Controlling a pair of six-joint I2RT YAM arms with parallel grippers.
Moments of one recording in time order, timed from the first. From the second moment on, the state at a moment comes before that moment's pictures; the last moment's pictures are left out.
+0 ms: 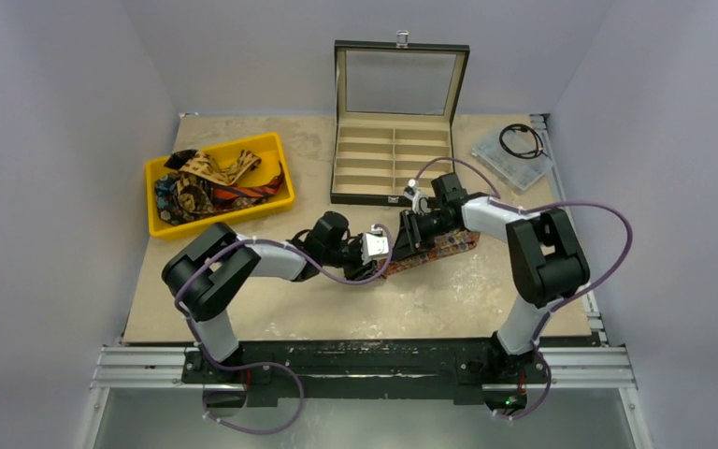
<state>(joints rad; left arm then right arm) -0.75 1.76 0.71 0.42 0.56 0.43 0.32 1.80 0.99 -0.43 -0.85 0.17</state>
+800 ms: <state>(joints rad) -0.72 1.67 0.77 0.22 0.52 0.38 0.31 1.87 1.02 -0.45 -0.73 0.14</state>
